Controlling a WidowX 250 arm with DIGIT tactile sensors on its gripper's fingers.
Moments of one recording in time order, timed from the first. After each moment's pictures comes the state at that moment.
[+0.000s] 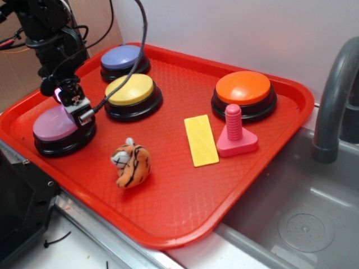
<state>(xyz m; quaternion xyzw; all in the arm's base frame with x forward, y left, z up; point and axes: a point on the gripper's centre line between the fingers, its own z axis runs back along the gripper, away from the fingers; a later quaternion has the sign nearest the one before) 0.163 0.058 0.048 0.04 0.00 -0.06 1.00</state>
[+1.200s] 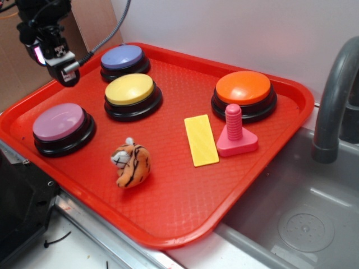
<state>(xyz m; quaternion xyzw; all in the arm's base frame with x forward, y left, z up) 0.169 0.050 0.119 0.01 -0.01 -0.04 1.00</state>
